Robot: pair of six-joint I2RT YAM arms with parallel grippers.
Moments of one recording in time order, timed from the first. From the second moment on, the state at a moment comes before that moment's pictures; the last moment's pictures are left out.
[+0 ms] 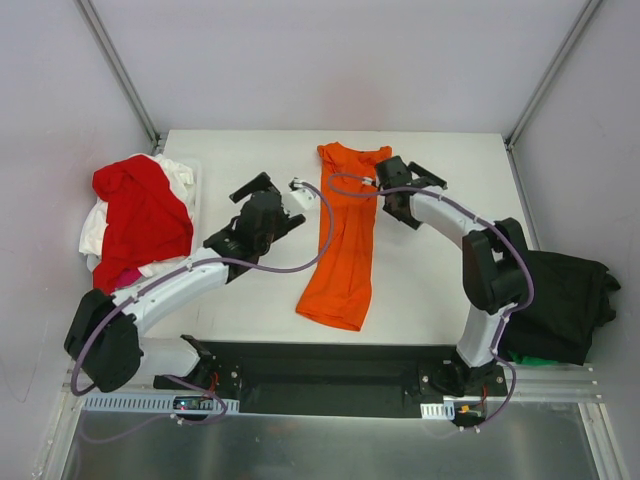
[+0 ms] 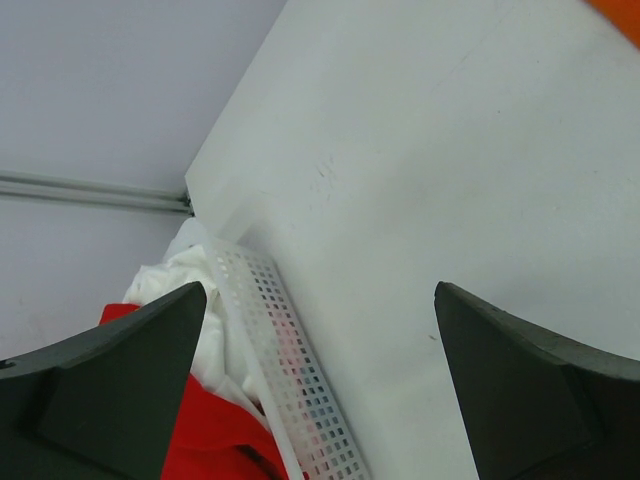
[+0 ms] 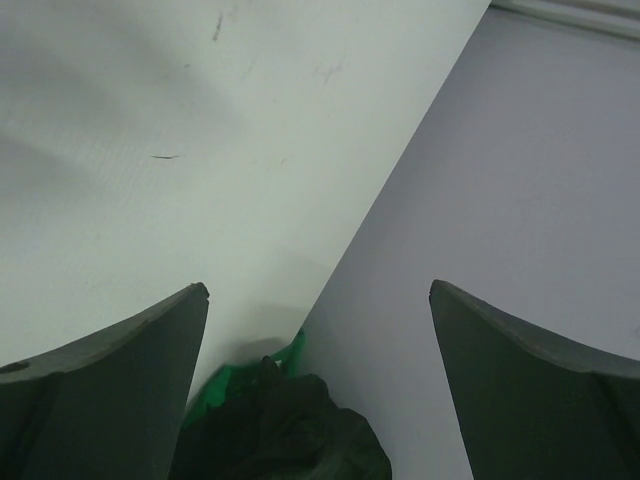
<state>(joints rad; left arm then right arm) -0.68 1.31 0.89 -0.05 -0.54 0.66 0.47 1.83 1.35 -0.56 0.75 -0.66</state>
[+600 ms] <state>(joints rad) -0.41 1.59 1.09 0.01 -0.47 0.63 0.66 1.57 1.15 -0.70 0.66 -0.56</state>
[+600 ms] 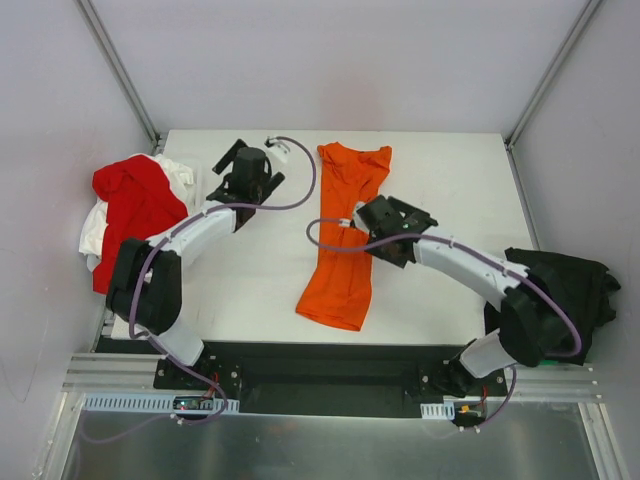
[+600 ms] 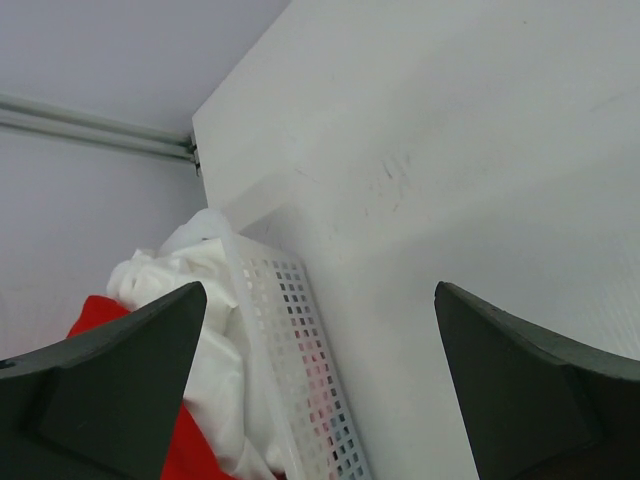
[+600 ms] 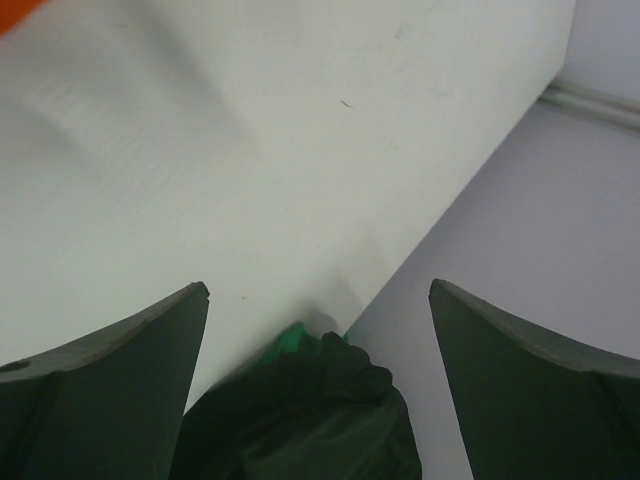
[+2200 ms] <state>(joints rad) -0.34 1.77 1.23 -0.30 -0.19 0.40 1.21 1.77 1.17 -0.76 0.12 -0.51</state>
